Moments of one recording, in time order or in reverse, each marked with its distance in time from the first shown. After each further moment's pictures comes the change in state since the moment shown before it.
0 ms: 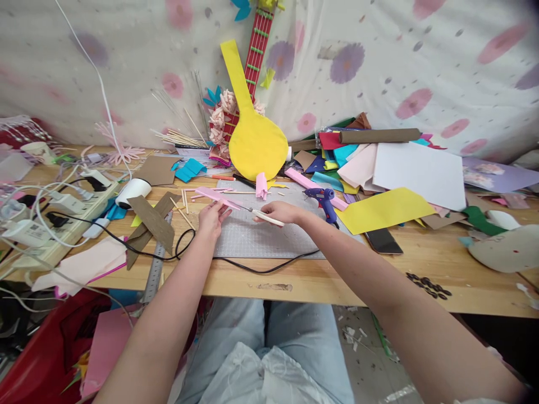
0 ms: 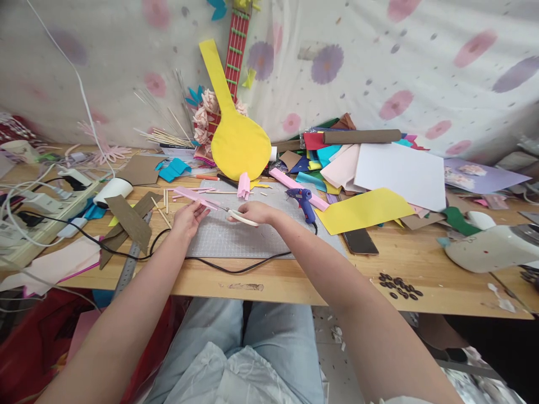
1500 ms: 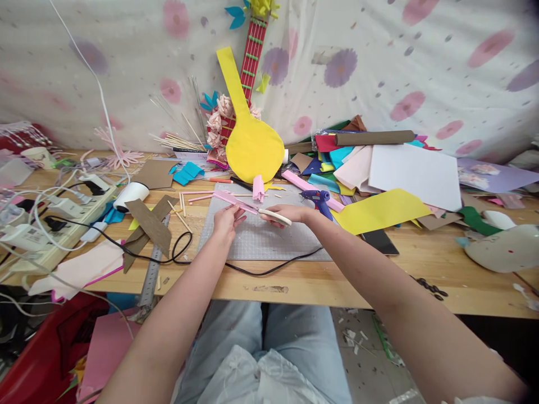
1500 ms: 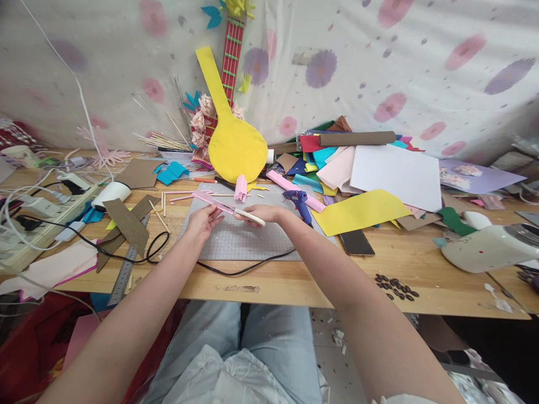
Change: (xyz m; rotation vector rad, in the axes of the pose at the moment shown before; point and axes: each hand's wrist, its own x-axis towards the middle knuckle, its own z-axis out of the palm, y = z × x) left_hand -0.028 -0.016 0.036 0.110 -0.009 -0.116; right_hand -0.007 0.025 -0.008 0.471 -0.209 -0.032
